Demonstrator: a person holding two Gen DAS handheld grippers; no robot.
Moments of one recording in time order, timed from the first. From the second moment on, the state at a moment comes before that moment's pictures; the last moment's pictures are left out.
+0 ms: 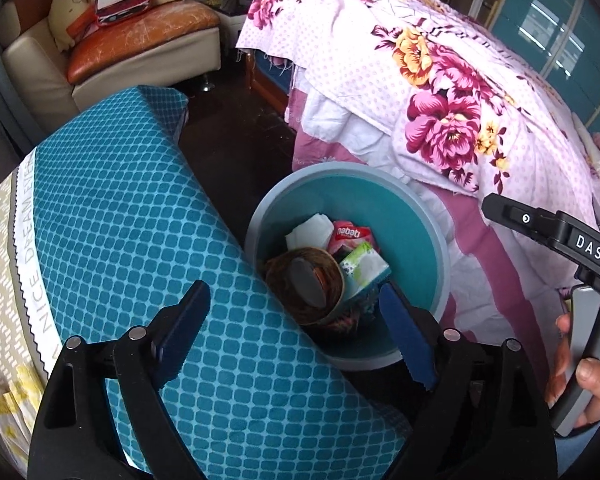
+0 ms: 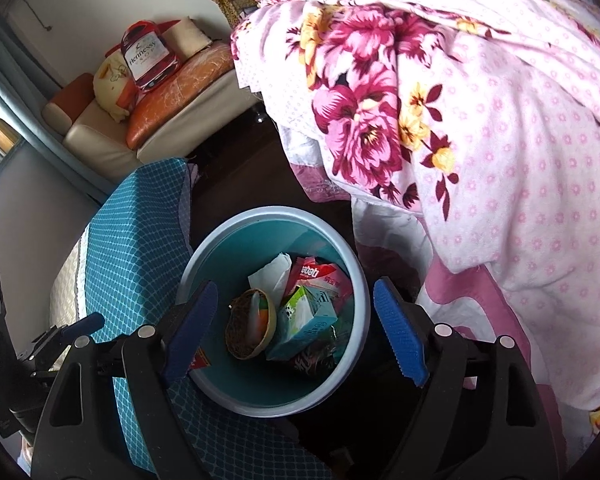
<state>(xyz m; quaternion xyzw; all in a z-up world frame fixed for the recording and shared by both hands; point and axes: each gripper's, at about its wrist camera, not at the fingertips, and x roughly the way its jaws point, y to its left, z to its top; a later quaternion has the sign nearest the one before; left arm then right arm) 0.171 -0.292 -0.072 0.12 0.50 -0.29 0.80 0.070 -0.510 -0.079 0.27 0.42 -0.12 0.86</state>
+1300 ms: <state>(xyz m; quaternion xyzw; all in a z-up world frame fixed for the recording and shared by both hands) 0.126 0.026 -0.044 -0.04 0.49 -0.16 0.86 0.114 -0.219 -0.049 0.10 0.52 0.08 0.84</state>
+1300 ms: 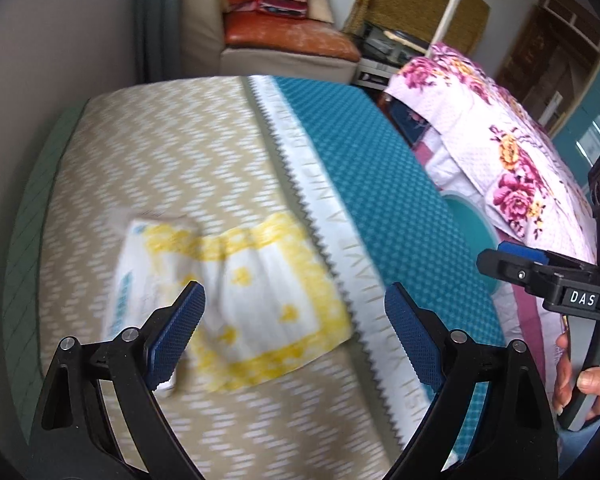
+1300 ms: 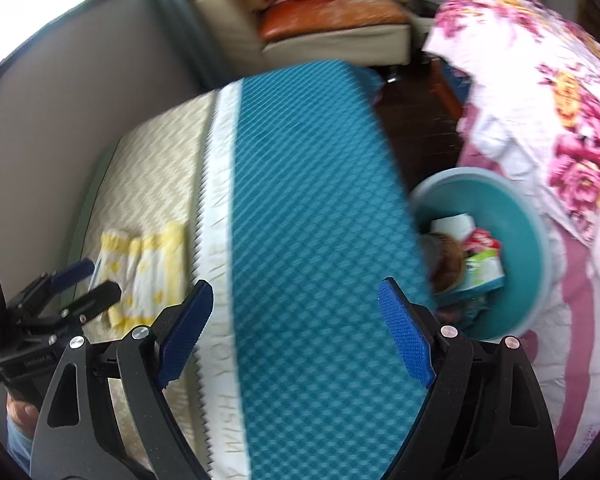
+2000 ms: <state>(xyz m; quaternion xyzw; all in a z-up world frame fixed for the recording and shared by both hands) 0.121 0.183 -0.084 -0.14 0.50 -0.06 0.85 0.159 -0.070 -0.114 0.06 0.58 0.17 0.79</state>
